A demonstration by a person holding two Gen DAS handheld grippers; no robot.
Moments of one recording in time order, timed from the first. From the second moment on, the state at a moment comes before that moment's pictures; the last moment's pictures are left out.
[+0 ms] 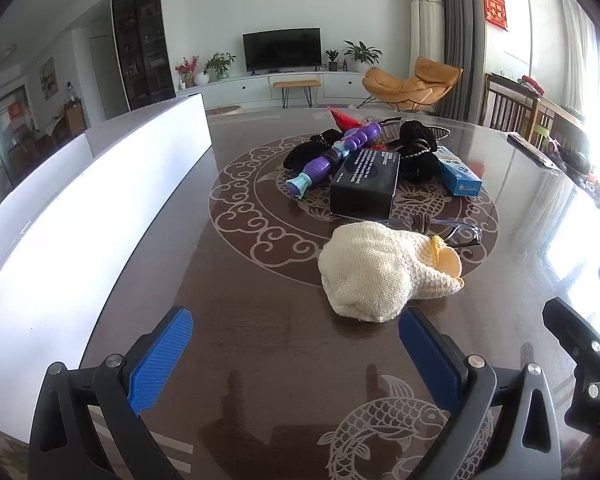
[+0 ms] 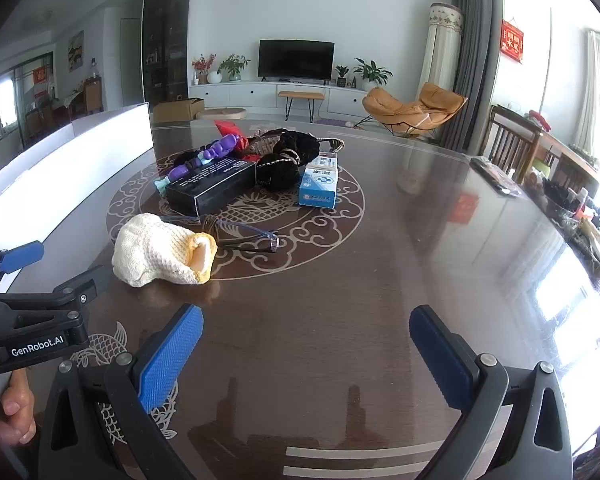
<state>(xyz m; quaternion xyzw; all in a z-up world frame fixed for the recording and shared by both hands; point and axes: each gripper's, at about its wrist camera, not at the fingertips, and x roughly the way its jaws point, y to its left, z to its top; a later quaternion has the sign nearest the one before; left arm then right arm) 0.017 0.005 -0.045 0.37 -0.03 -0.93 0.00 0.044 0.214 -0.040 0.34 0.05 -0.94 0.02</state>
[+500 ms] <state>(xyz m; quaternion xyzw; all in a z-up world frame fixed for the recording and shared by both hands) -0.010 0.014 -0.060 0.40 -0.05 -0.92 -0.01 0.015 0.210 -0.064 0.42 0.07 -0.91 0.03</state>
